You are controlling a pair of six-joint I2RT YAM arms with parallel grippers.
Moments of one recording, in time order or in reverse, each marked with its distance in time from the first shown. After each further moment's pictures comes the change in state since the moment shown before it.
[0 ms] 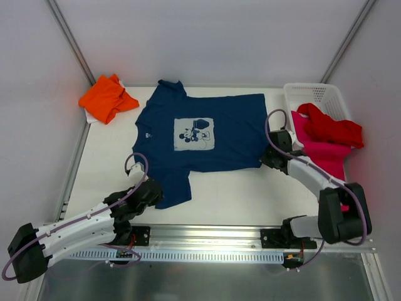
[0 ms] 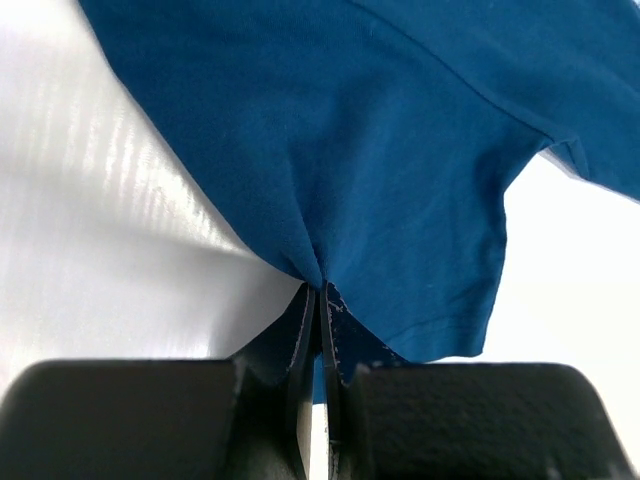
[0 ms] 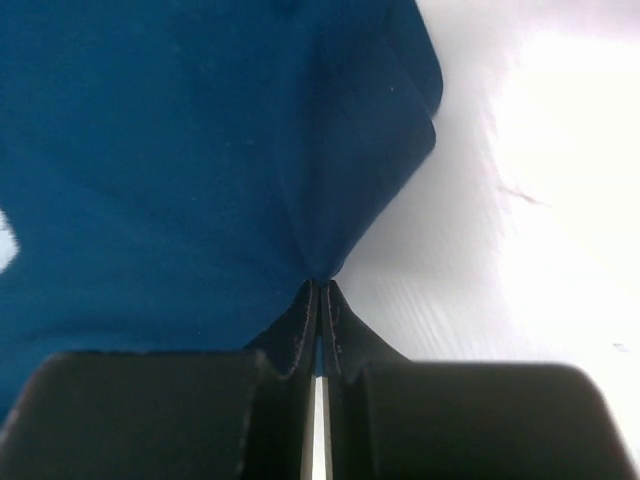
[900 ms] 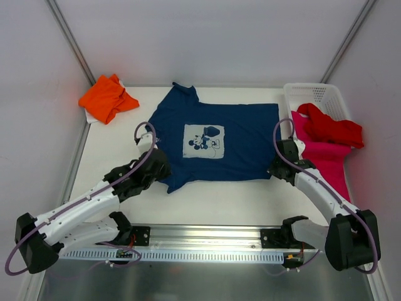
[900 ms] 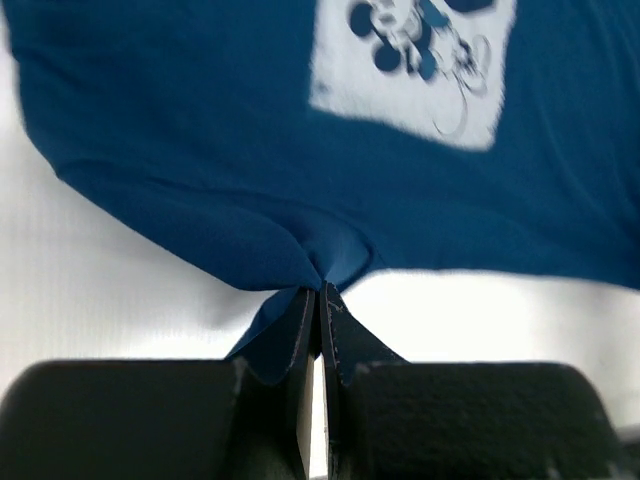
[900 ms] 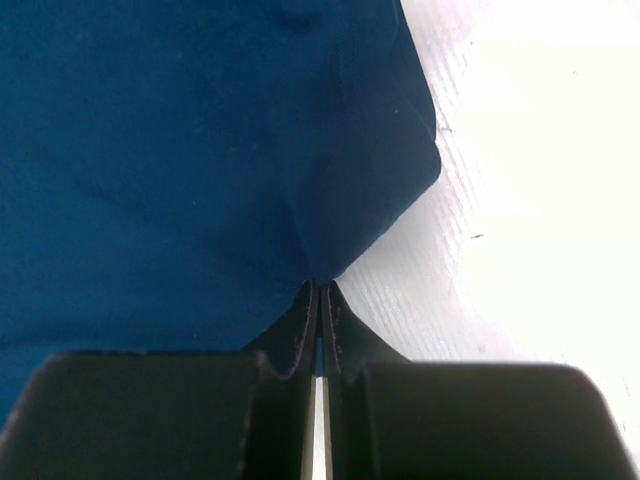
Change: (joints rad) left arm 0.045 0.193 0.439 -0.090 0.059 0.284; right arm 0.004 -0.270 -0.100 -0.232 0.106 -0.009
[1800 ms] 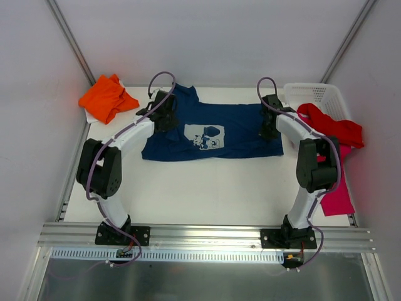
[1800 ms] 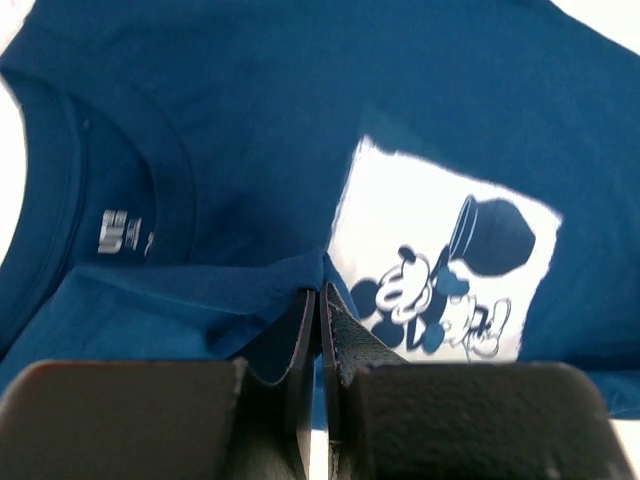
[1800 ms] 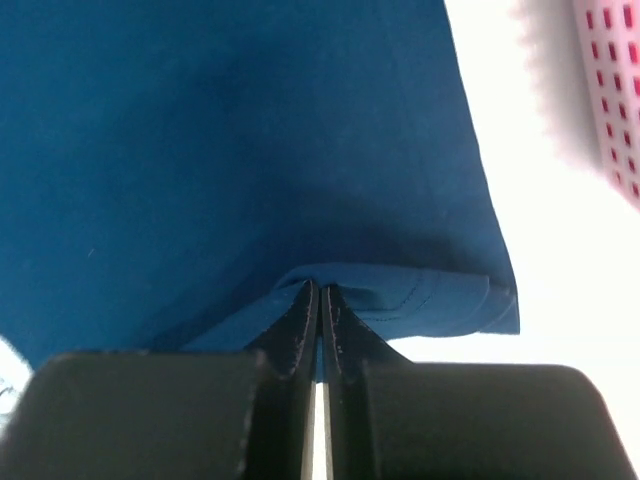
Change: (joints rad) left arm 0.471 0.882 0.612 0.195 0.251 0.238; right arm -0.045 0.745 0.748 -0.144 0.042 -0.142
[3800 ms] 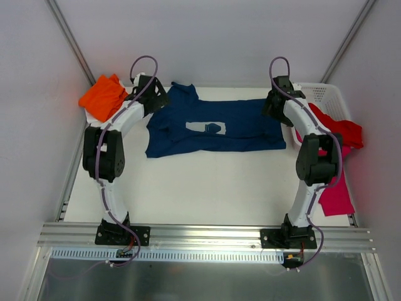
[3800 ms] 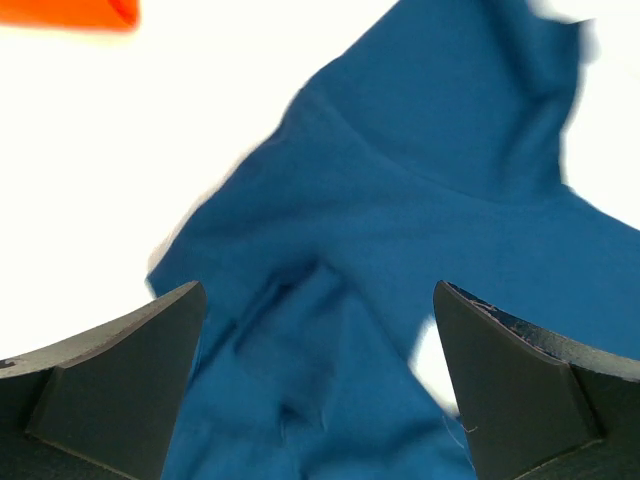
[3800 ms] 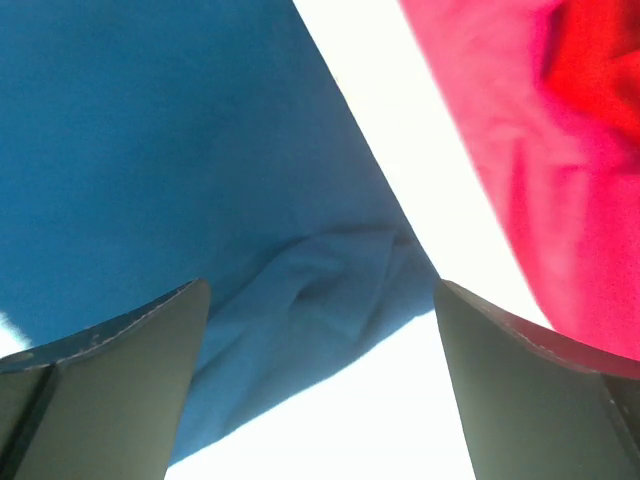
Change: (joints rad) left arm 0.201 0.252 0.281 0.029 0.001 0.073; right arm -0.084 0.129 0.315 -0.105 0.075 -0.034
